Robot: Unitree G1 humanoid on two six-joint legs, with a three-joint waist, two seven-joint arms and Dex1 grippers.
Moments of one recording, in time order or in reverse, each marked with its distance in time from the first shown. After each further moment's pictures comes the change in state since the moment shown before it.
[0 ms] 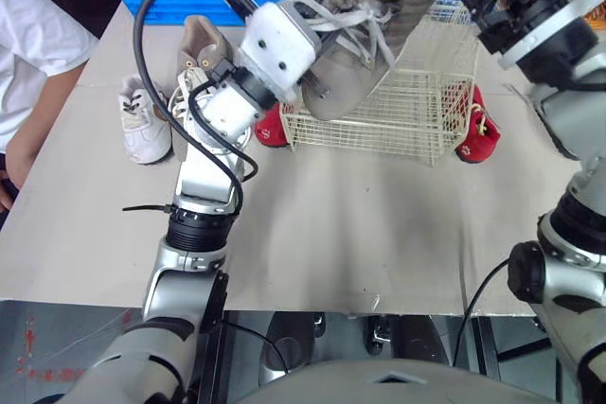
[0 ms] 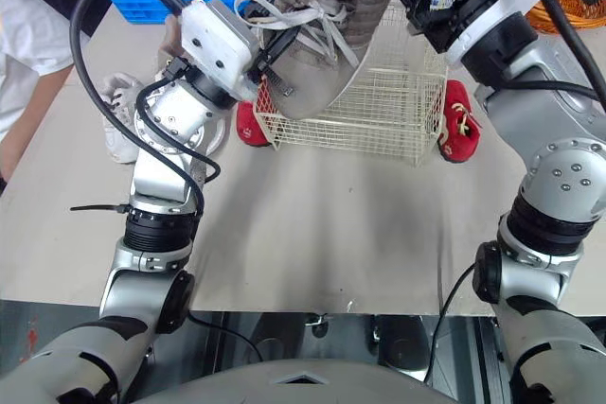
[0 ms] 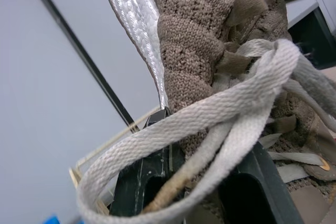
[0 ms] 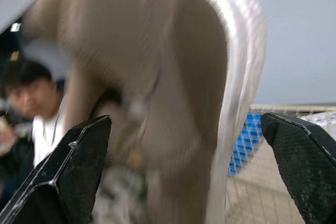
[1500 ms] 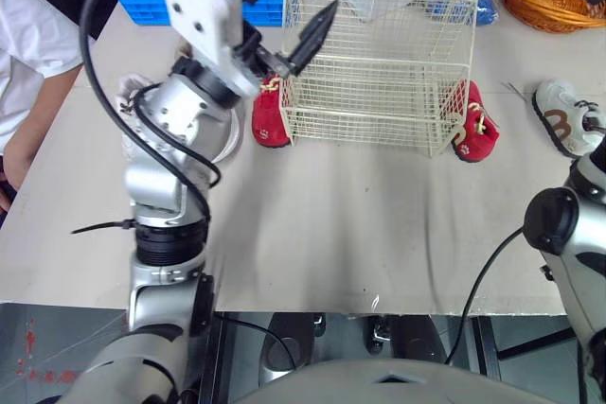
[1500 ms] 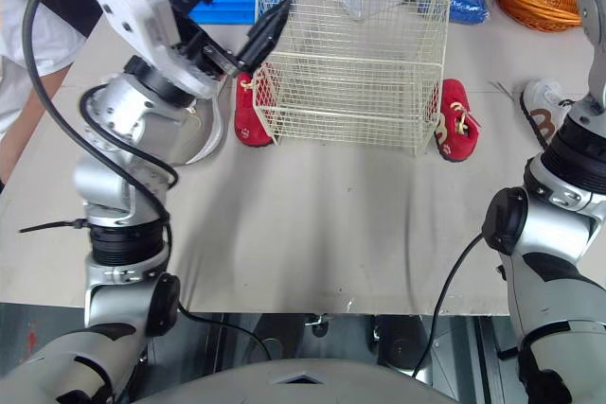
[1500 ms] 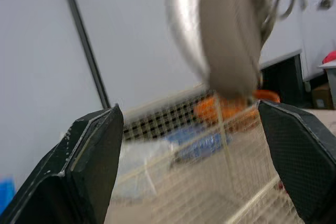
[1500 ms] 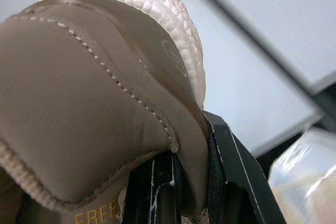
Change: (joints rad) left arm 0.031 0.091 0.190 -0.195 -0.449 0.495 -0.047; right arm -0.304 -0.092 -0.121 0.335 0.262 -0.281 -0.413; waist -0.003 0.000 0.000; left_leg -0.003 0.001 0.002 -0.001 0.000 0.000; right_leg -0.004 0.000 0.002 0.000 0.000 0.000
